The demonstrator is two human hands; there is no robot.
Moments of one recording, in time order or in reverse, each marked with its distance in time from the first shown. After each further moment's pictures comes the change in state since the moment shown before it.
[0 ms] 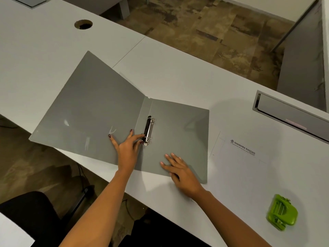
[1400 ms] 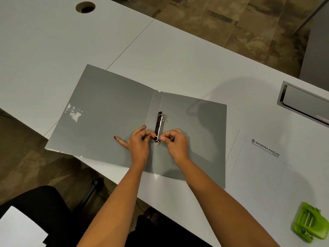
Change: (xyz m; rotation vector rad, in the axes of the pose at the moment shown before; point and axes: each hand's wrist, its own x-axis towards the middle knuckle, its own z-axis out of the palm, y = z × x) left_hand 0.026 0.001 0.018 -0.189 0.048 -0.271; right_hand 0.130 -0.051 -0.007 0.551 0.409 0.475
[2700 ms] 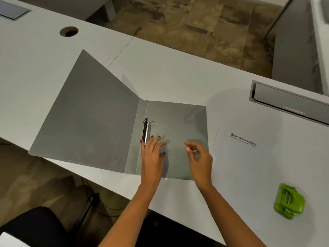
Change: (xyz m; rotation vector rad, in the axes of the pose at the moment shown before) left_hand -0.066 0.025 0.024 0.114 -0.174 0.498; right_hand -0.077 0.020 -0.096 0.042 0.334 -0.056
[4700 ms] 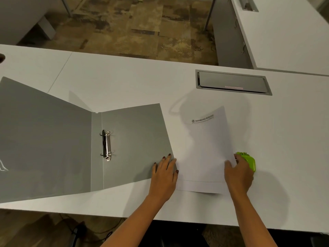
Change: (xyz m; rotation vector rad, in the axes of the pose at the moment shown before) left_hand -0.064 0.087 0.067 0.187 -0.555 0.280; right_hand -0.045 0.037 -0.184 -0.345 0.569 0.544
